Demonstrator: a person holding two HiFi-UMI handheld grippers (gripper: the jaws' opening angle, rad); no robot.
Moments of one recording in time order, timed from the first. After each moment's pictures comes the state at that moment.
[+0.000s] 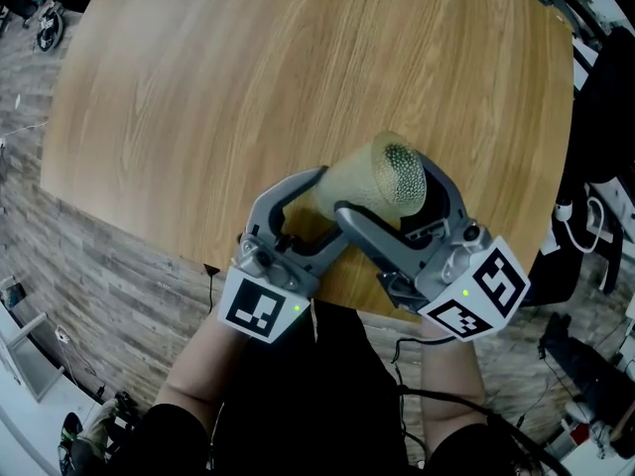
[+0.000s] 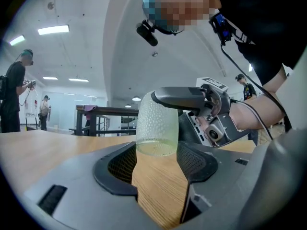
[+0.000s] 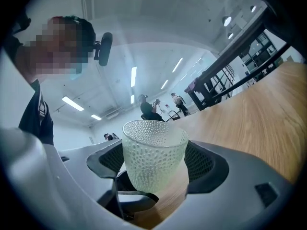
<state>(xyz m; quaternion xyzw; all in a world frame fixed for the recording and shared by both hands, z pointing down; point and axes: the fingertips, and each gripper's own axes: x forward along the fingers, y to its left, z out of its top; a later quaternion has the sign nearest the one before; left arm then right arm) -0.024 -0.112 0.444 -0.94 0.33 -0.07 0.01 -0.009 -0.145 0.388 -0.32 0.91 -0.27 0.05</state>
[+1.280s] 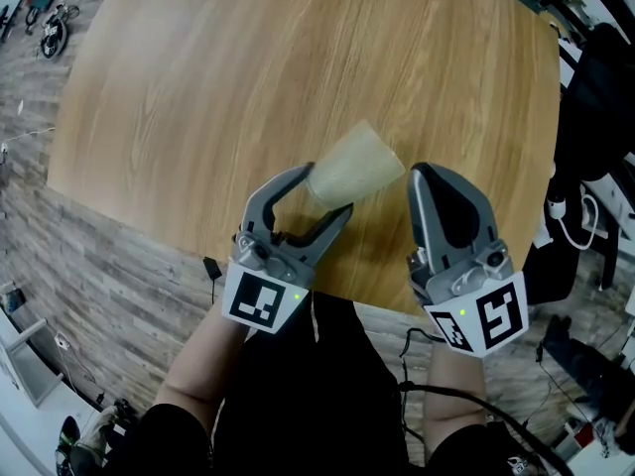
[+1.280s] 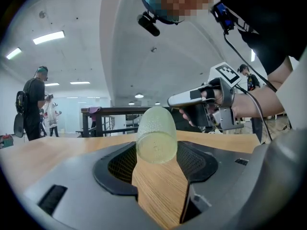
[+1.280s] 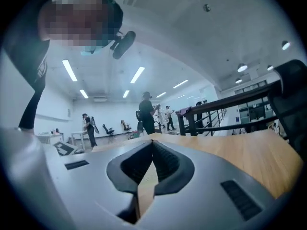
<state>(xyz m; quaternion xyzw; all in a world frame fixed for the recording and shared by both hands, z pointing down) -0.033 -0.107 0.434 -0.93 0.36 -0.11 0.03 0.046 -0.132 0.348 -0.44 0.89 -0.07 -0.02</state>
